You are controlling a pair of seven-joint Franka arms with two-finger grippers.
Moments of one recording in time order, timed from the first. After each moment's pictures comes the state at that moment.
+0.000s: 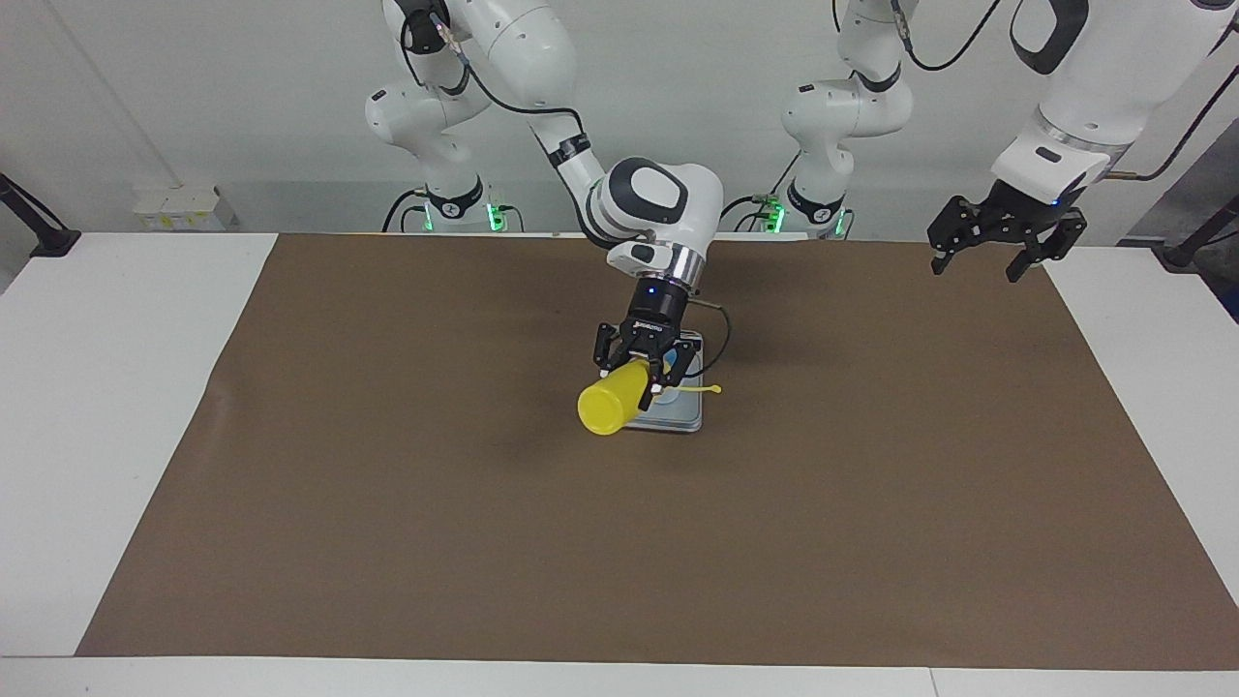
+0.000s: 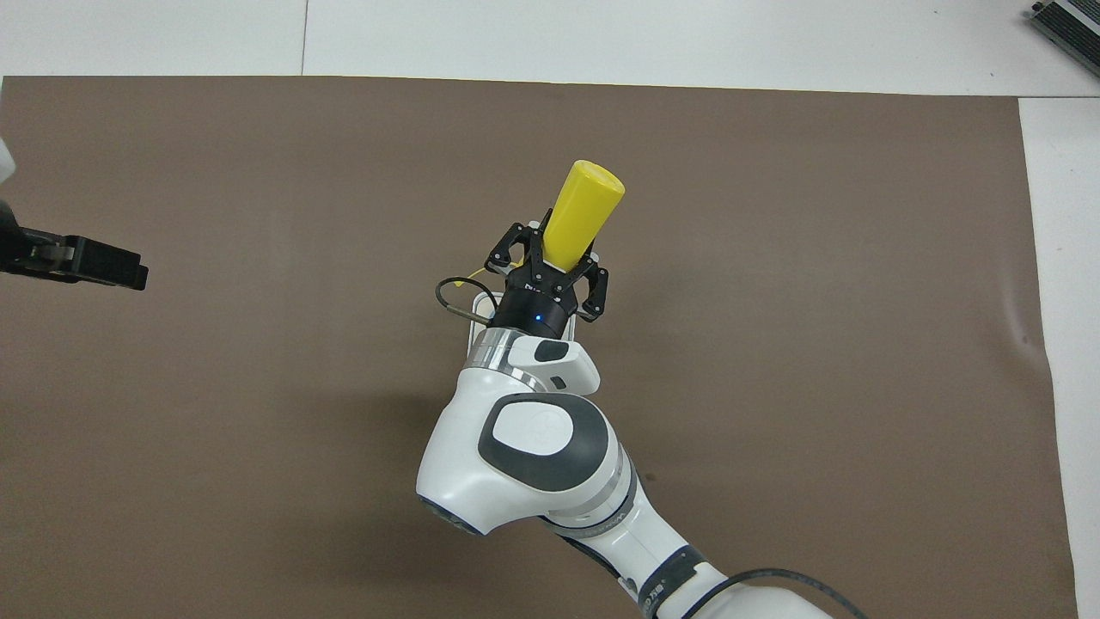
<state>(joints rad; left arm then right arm) 0.04 -0.01 -0.12 -1.57 -0.03 1.58 0.09 0.66 0.37 0.10 -1.80 -1.52 2.12 2.30</state>
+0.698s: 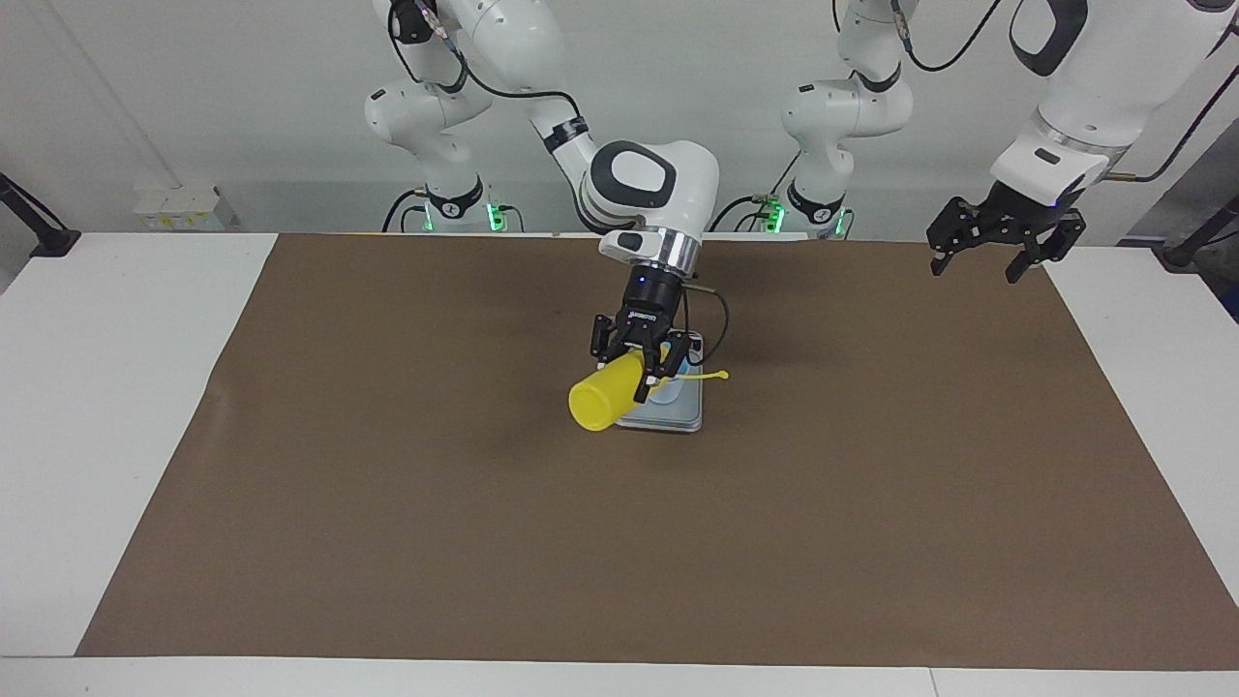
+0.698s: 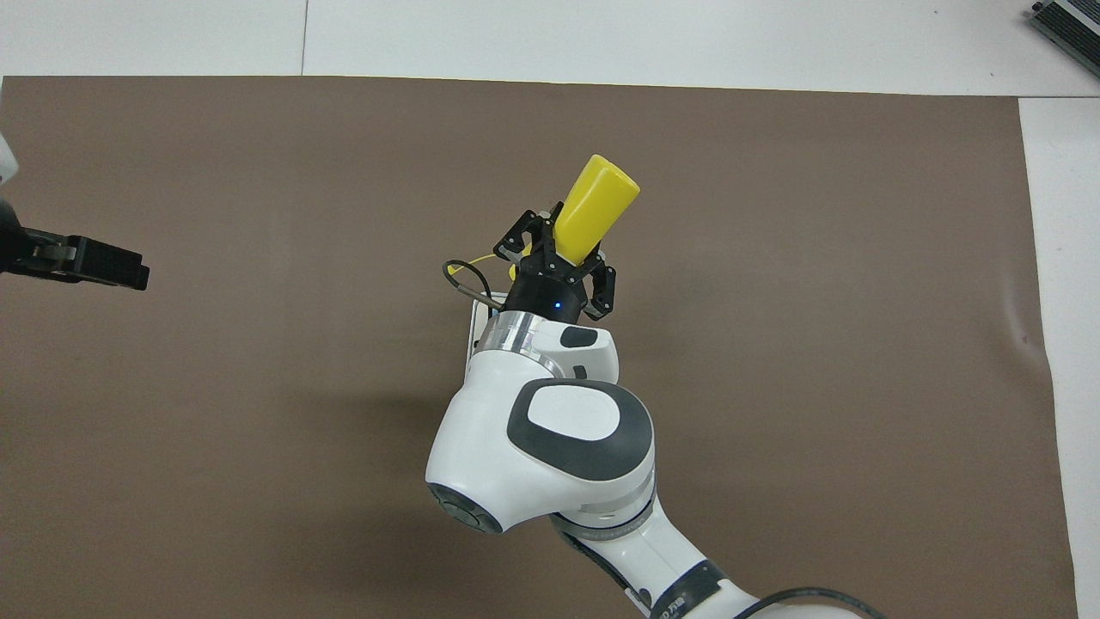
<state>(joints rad) 0.04 -0.01 -0.12 -1.57 -0.03 1.58 0.09 0.60 0.28 0.10 -1.79 -1.27 2.23 2.27</state>
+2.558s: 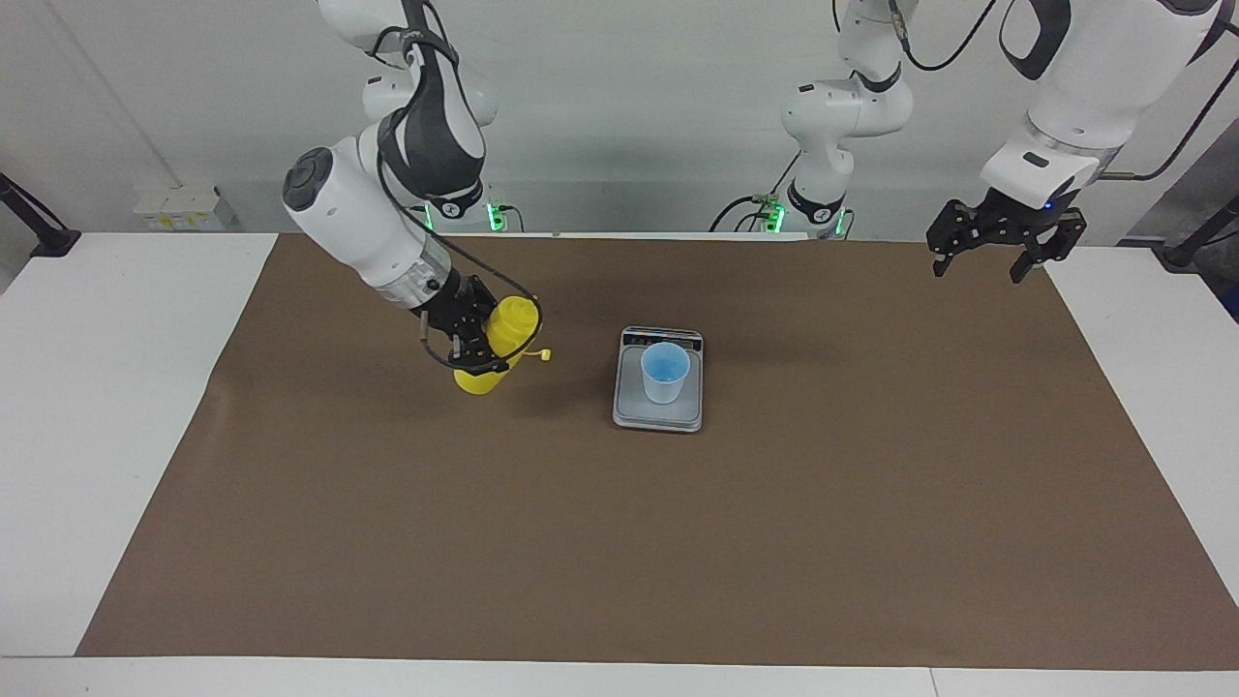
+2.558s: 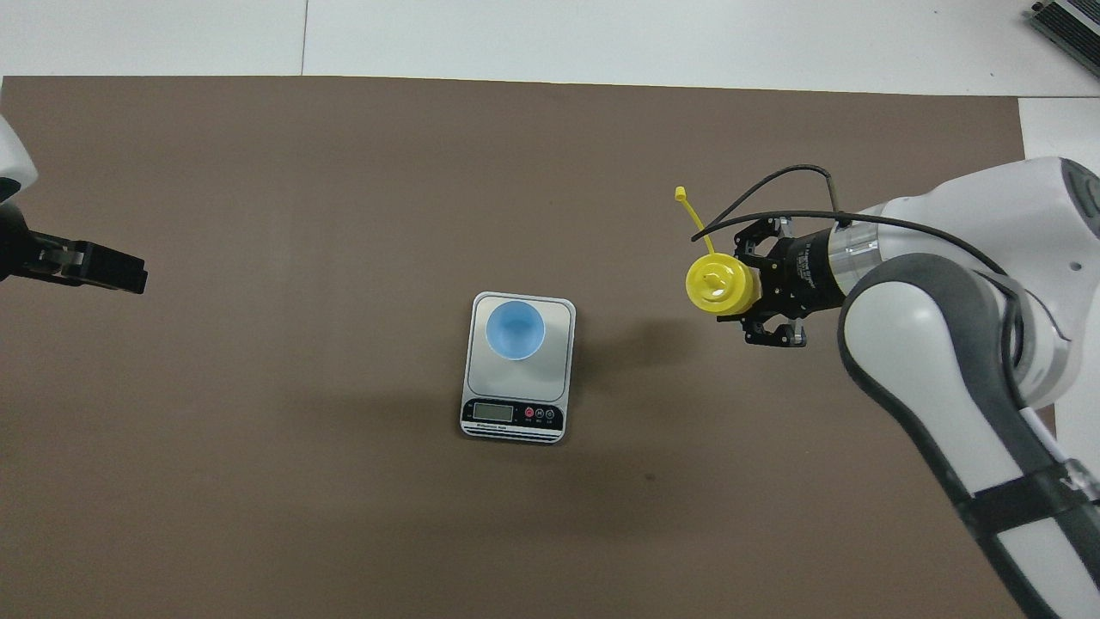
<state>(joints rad) 0.03 -0.01 -0.13 -1.57 0.03 1.58 0.10 0.02 0.09 0.09 -1.93 0.56 2.00 1.41</state>
